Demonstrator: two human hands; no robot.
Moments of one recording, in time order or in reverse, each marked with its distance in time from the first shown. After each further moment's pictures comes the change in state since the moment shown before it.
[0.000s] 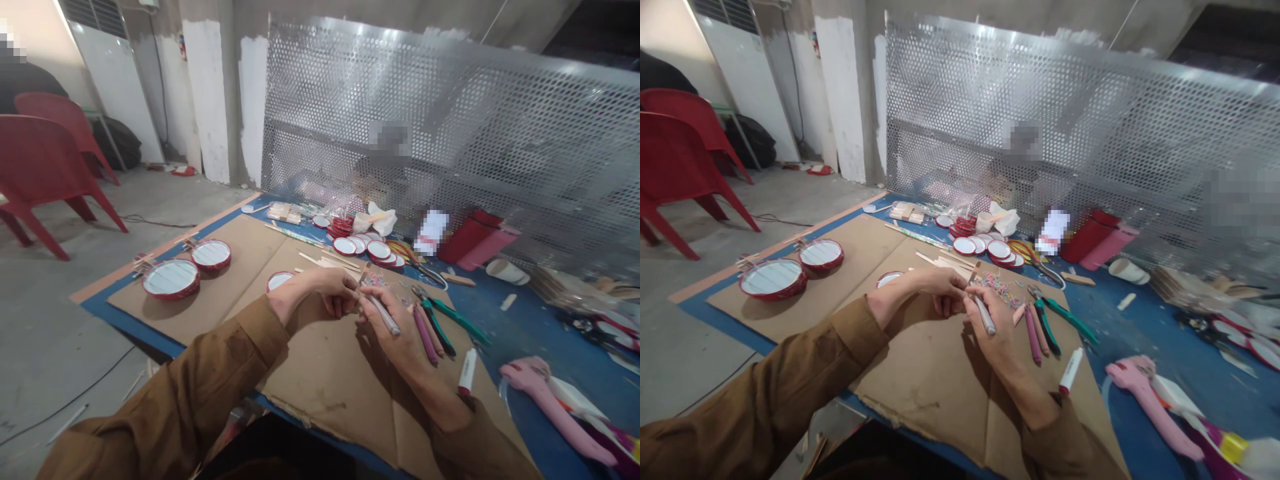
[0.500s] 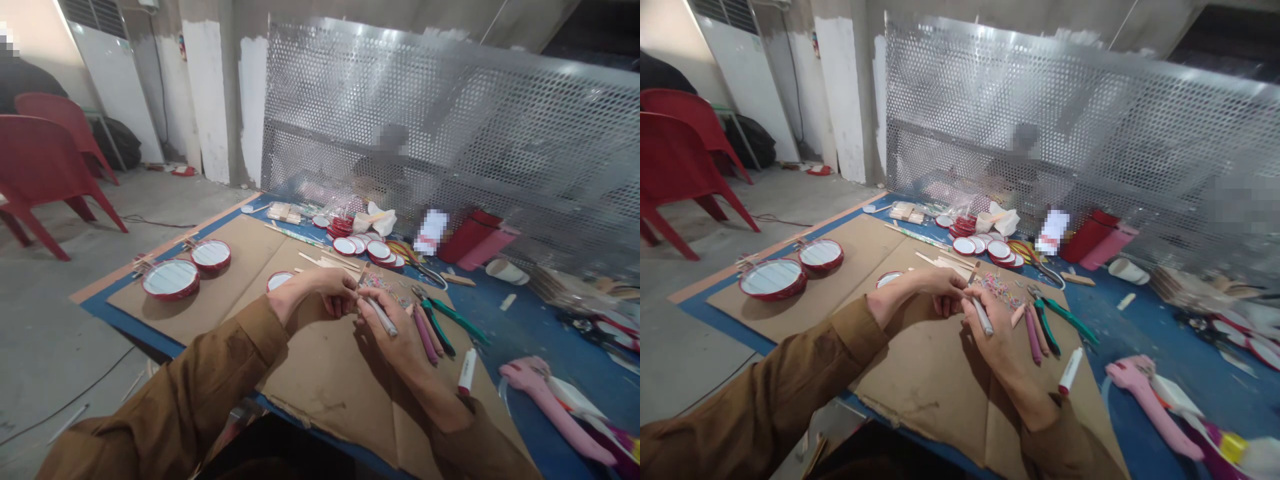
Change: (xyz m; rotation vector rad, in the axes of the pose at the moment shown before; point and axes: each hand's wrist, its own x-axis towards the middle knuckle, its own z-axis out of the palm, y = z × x) left_hand 0.003 -0.003 -0.001 0.028 0.008 -0.005; right_hand -0.002 -0.001 -0.001 0.026 -0.061 0.046
